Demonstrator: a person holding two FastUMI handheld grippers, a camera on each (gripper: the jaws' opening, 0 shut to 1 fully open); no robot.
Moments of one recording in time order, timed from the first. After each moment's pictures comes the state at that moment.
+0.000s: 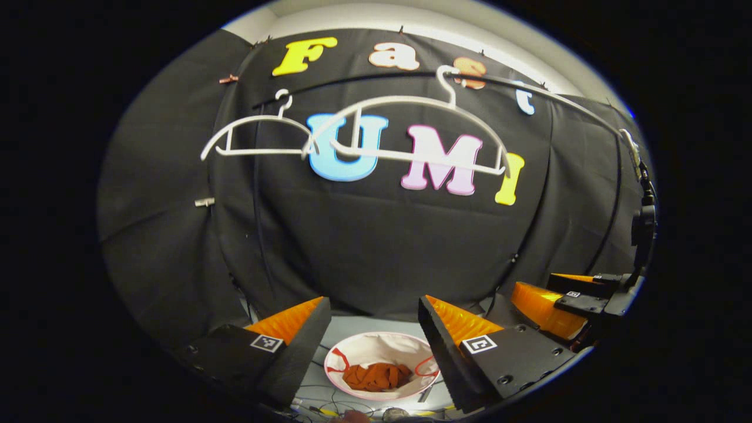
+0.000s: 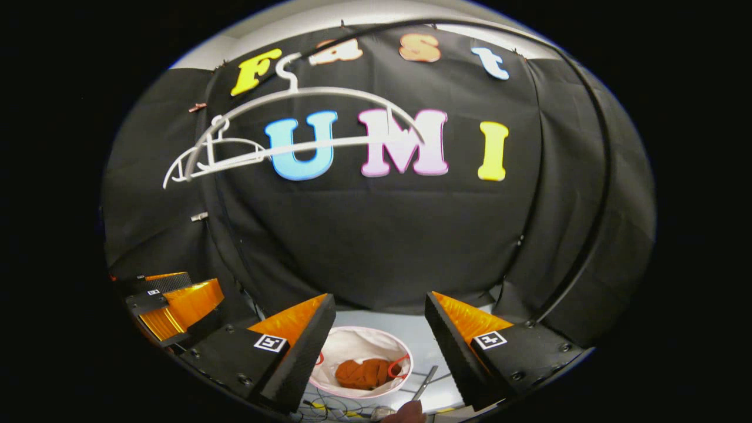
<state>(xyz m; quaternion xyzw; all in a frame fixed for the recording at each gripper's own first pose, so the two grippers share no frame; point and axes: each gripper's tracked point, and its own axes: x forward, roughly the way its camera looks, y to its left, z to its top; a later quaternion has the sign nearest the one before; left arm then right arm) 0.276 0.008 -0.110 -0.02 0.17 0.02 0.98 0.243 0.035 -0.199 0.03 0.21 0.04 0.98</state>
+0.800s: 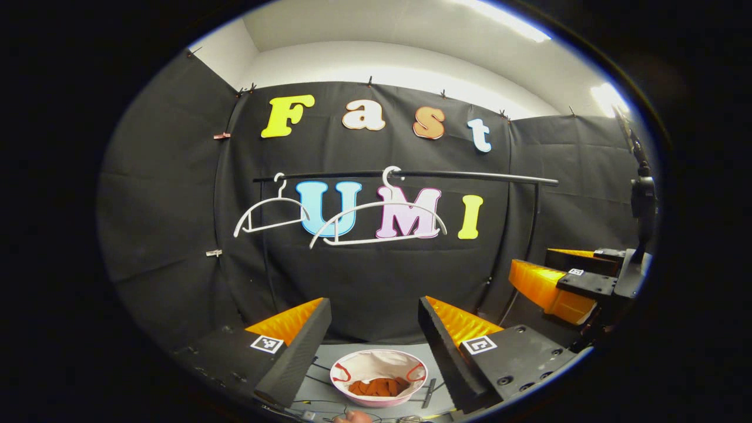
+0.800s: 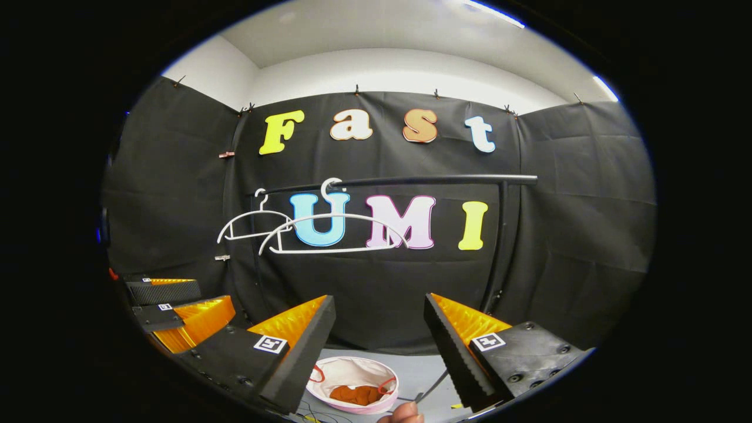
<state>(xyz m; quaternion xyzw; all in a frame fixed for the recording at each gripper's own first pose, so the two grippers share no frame) 0.137 -0.029 0.031 0.01 0.09 -0.02 1.00 0.107 0.022 -0.021 0.01 0.08 0.03 1.00</state>
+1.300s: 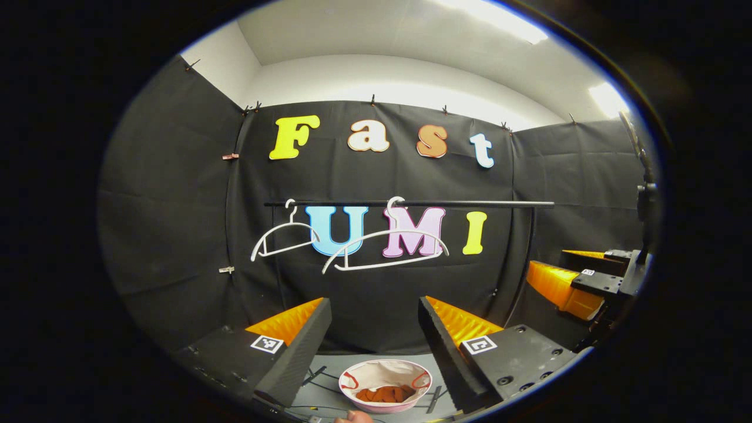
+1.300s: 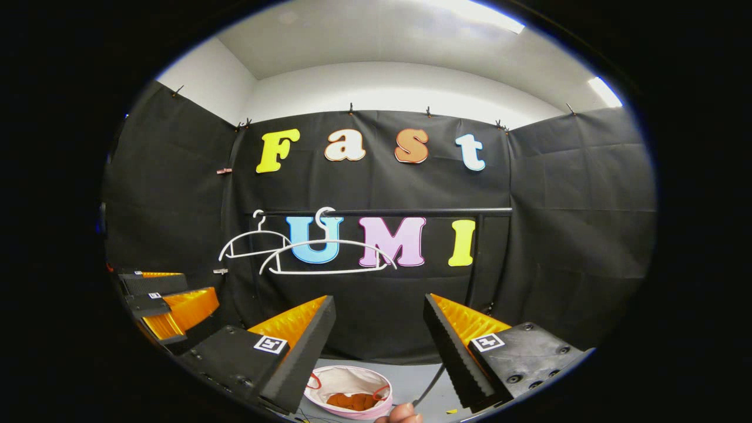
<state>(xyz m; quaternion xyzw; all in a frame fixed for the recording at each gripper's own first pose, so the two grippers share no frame) 0.107 -0.032 0.087 0.02 0.04 -0.01 1.00 0.085 -0.004 0.031 0.02 0.05 0.02 1.00</state>
